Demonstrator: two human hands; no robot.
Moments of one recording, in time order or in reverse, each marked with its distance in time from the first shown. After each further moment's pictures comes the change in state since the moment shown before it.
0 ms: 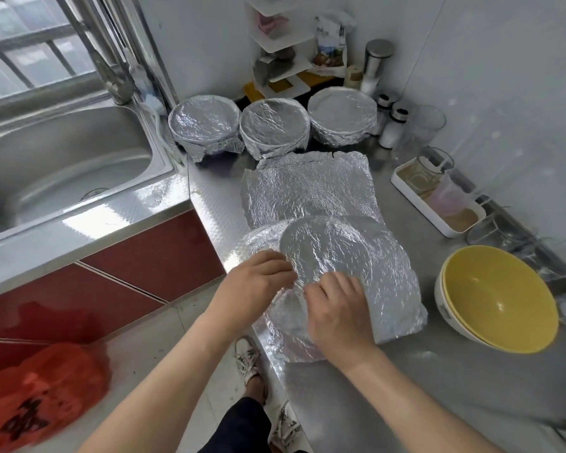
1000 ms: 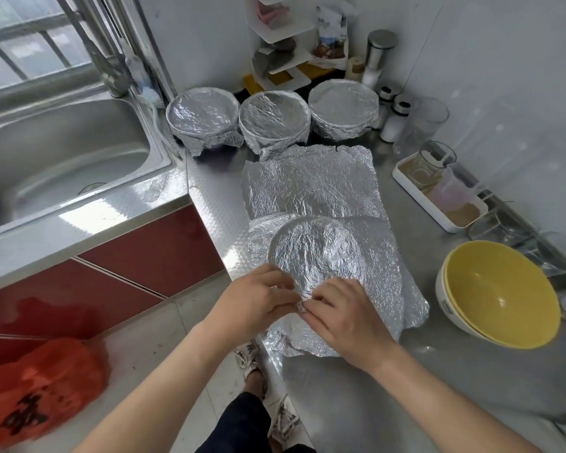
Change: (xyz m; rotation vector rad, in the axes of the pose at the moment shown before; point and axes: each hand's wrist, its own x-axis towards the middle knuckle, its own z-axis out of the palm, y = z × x) left_hand -0.019 0.007 0.004 -0.182 -0.182 -0.052; right_hand -0.014 0.031 0.007 0.181 -0.178 -0.247
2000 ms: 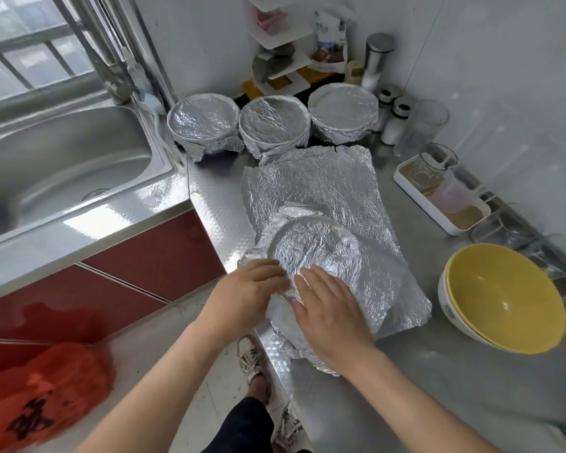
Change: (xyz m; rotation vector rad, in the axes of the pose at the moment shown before) left_hand 0.004 -0.003 -0.012 0.118 0.104 -0.051; right_hand 0.015 -0.025 0.012 -0.114 -0.093 0.266
